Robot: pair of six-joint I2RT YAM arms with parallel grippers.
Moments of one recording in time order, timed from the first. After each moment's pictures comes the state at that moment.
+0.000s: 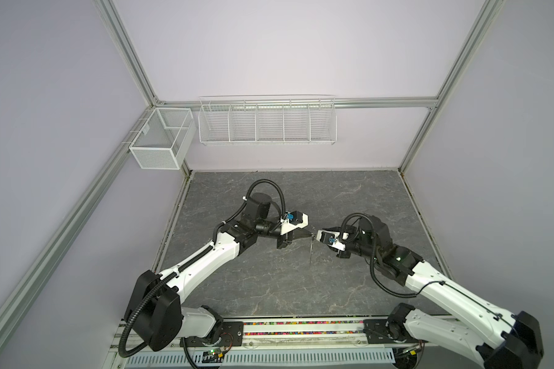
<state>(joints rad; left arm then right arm) -0.65 1.35 0.98 -0.11 0.92 0.58 0.68 0.97 0.73 -0.20 -0.21 -0.75</state>
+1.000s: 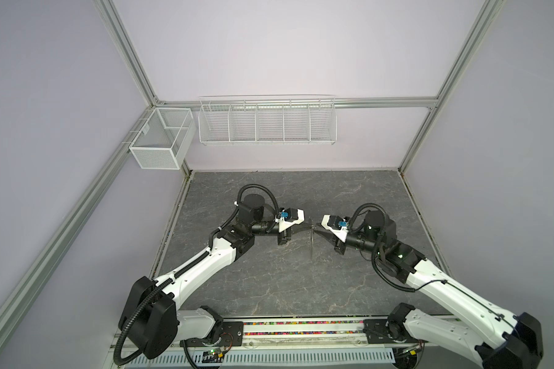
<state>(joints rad) -0.64 1.30 0.91 0.12 0.89 0.49 0.67 0.99 0.77 -0.06 -0.41 -0.41</state>
